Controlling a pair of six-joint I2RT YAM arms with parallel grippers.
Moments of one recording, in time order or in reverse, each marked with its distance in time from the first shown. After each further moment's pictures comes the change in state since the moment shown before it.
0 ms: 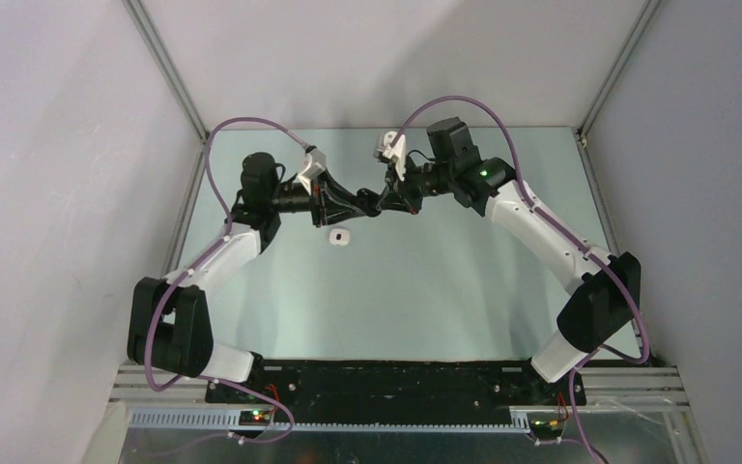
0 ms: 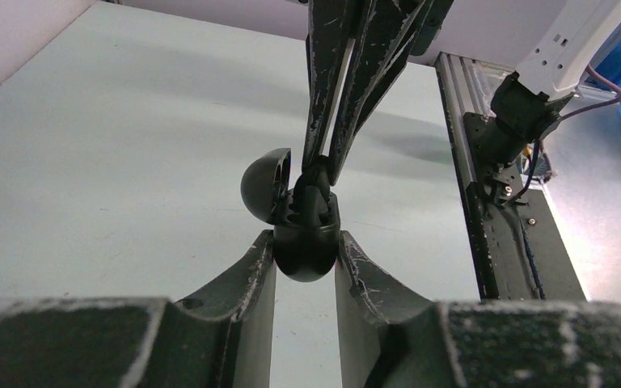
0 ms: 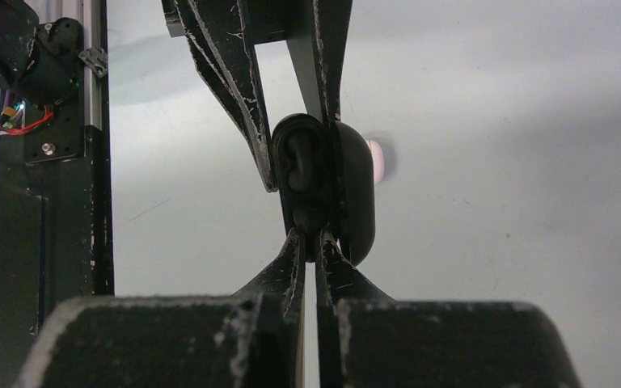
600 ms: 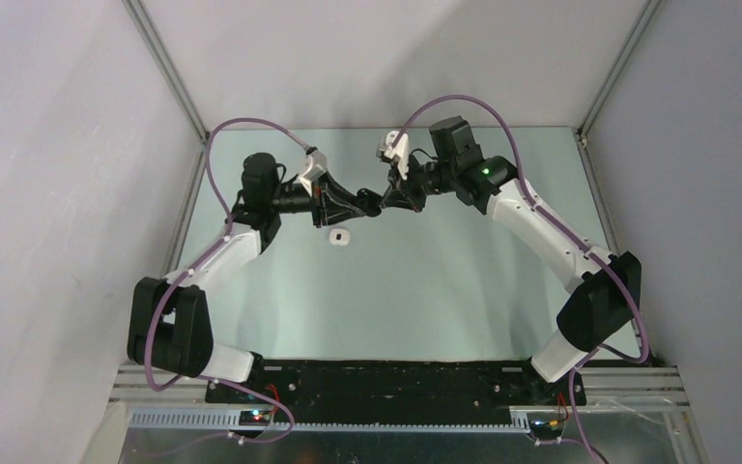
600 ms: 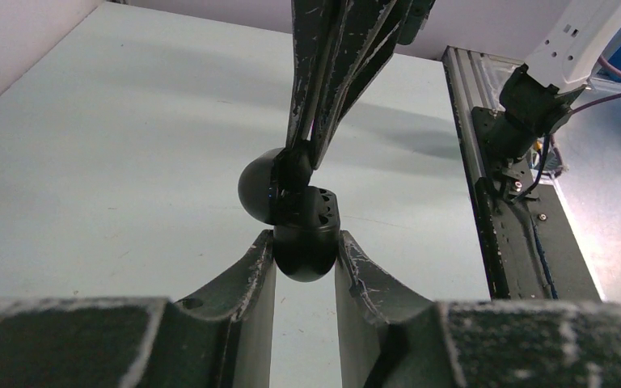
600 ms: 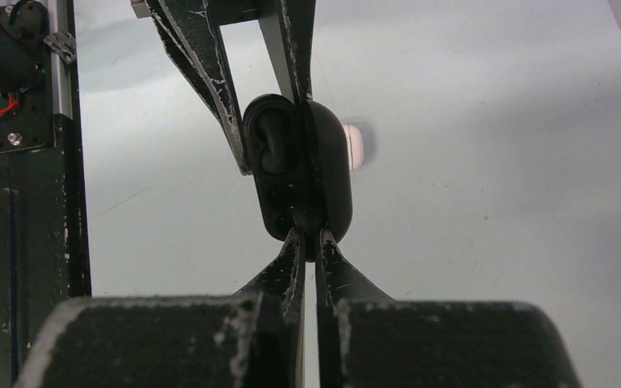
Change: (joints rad) left arm -0.002 0.000 -0.003 -0.018 -0.009 0.041; right arm -0.018 0.003 0.006 -0.024 0.040 -0.044
